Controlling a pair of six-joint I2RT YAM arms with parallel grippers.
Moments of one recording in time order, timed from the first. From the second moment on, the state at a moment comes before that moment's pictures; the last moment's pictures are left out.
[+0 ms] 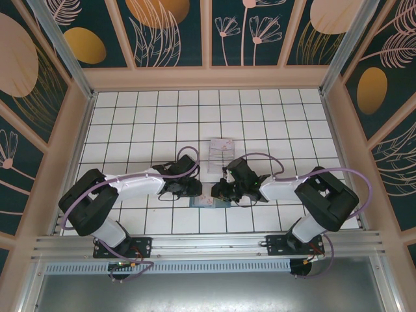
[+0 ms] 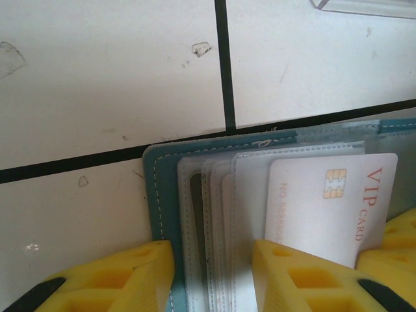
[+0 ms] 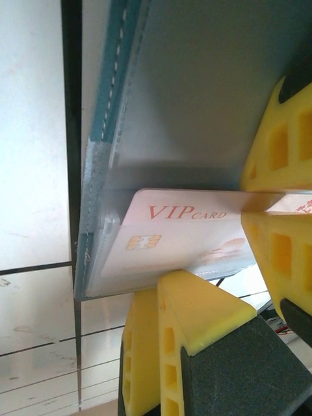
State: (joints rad) left arm -0.82 1.57 0.76 -0.35 0.12 -0.80; right arm 0.81 1.54 0.53 0.16 -0.48 1.02
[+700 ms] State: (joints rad) left arm -0.82 1.57 0.76 -0.35 0.12 -0.80; right arm 0.76 1.43 0.49 0.07 -0.47 0.99
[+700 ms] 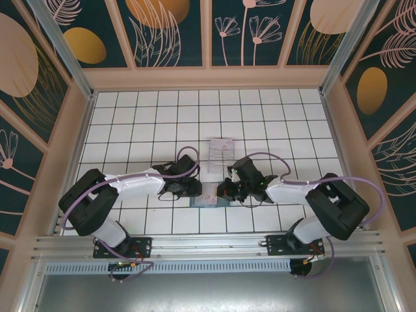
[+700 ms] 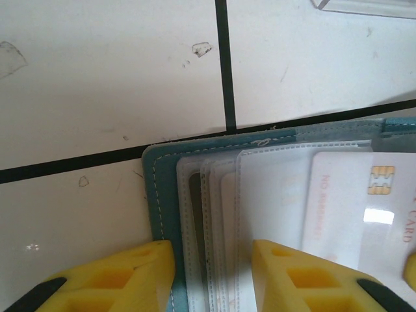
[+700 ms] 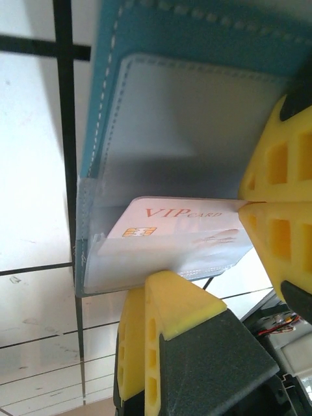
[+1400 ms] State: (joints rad) left arm -0.82 1.57 0.77 -0.36 0.12 -0.80; right arm 0.69 1.21 0.62 -0.29 -0.43 0.66
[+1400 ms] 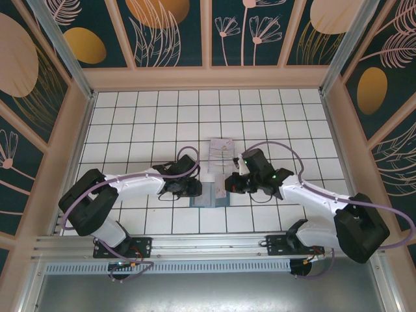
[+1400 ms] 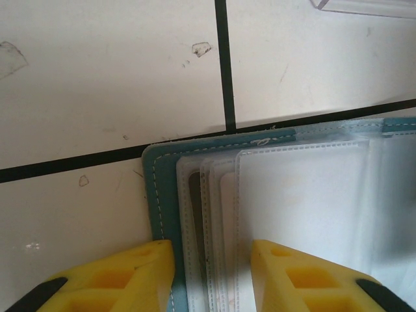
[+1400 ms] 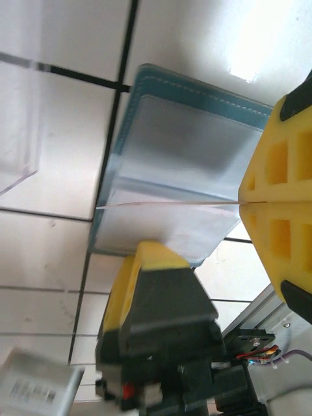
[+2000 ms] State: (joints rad) left arm -0.82 1.57 0.78 -0.38 0.11 -0.79; right arm 0.67 1.24 1.02 -0.62 -0.23 -0.20
